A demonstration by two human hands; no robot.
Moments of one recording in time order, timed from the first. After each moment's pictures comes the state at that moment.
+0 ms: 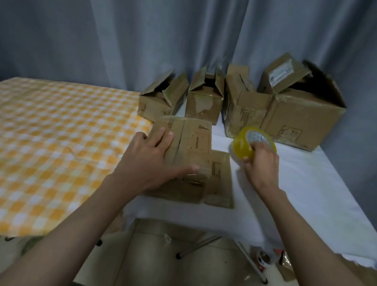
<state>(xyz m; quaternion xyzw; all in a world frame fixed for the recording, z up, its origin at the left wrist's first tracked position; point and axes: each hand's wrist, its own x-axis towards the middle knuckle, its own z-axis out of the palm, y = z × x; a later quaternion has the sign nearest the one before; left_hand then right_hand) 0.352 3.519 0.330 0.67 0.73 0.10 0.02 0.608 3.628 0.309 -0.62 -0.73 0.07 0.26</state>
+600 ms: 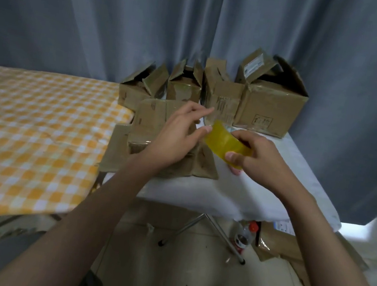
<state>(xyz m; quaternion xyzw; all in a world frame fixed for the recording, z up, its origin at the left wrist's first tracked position) 0.445 3.514 0.375 0.74 0.51 0.41 0.13 0.648 3.519 0.389 -0.50 -0.80 0.20 0.27</state>
